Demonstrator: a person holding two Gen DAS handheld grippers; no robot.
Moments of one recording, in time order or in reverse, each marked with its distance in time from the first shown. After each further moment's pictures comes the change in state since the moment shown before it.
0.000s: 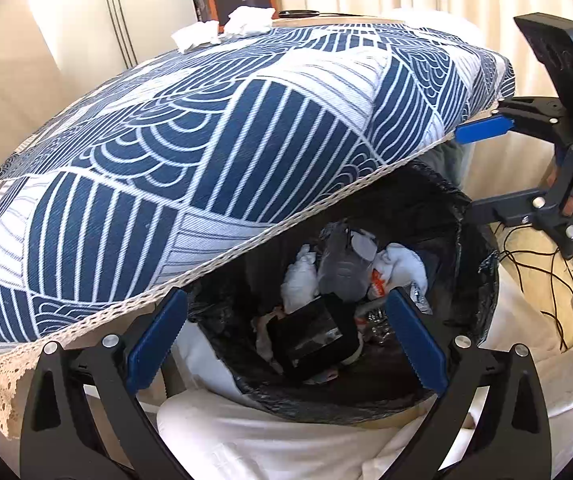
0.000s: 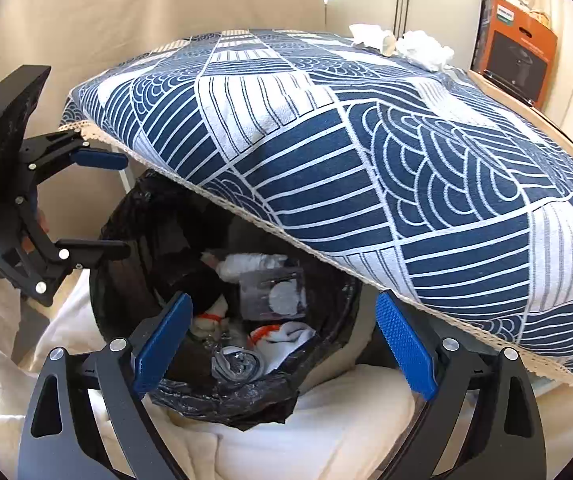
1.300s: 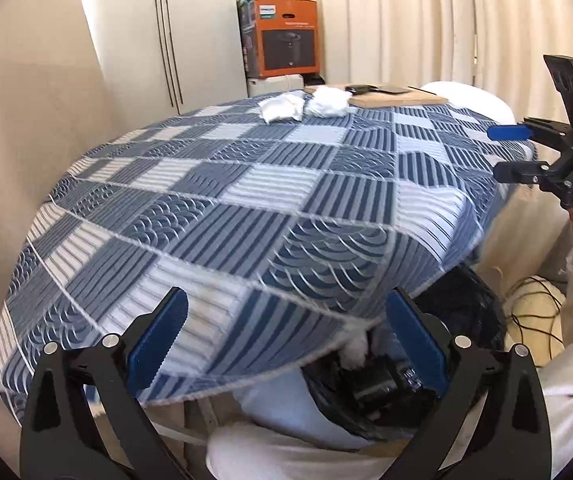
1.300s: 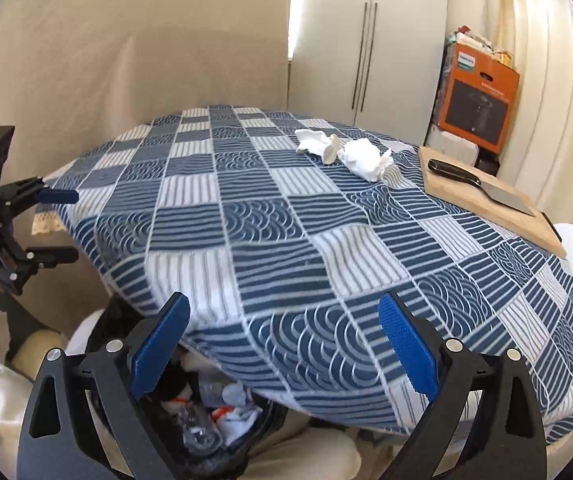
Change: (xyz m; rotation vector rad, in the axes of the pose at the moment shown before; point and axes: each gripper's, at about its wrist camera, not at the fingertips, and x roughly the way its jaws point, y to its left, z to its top) left arm -0.058 0.087 0.046 -0.105 -0.161 0.048; right arm -0.062 -0.036 0.094 0.037 -0.184 -0.122
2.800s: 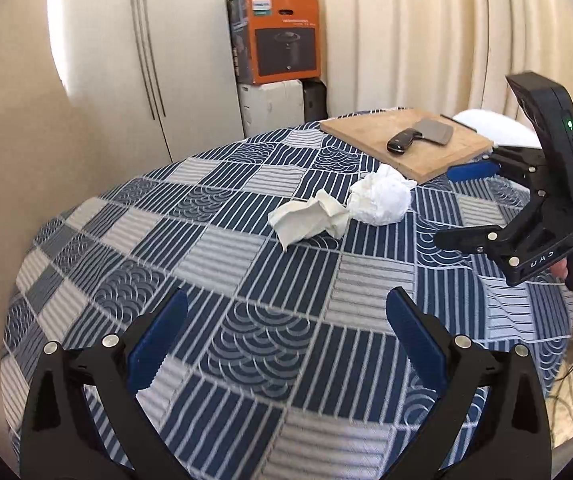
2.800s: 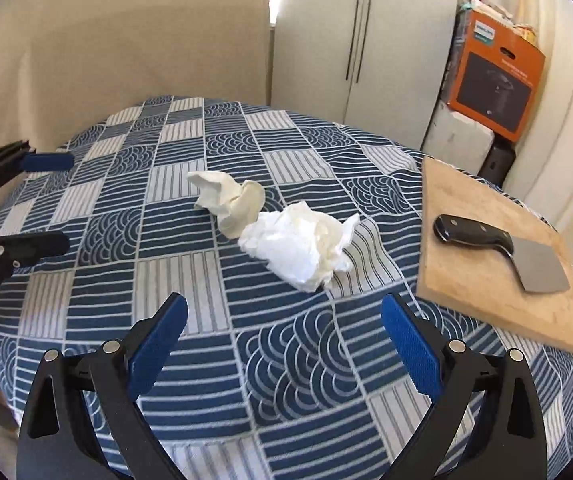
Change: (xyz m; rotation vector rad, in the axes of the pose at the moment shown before) left arm 0.143 0.033 0.187 0.034 0.037 -0.034; right arm 0.170 -0.113 0.143 -0.009 0.148 0.017
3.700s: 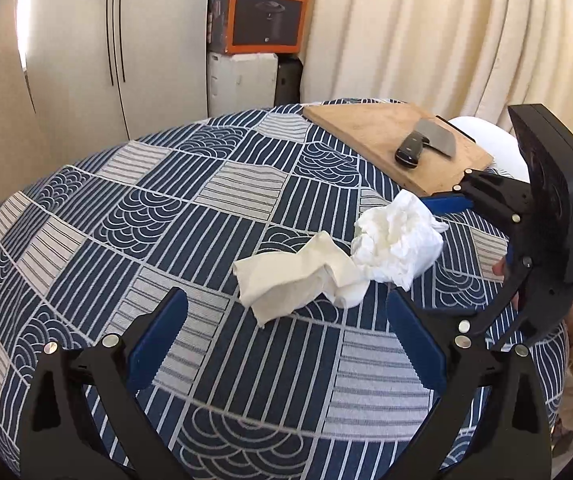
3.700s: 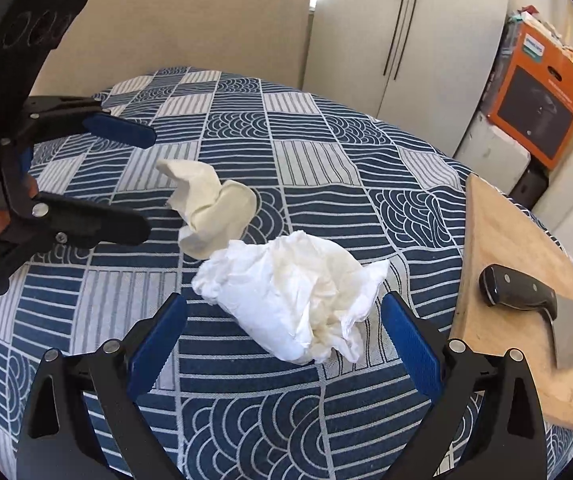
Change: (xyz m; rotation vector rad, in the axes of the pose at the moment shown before) left arm 0.098 0.014 0.049 -0.085 0.101 -0.192; right arm 0.071 -0.012 0.024 -0.131 0.049 0.065
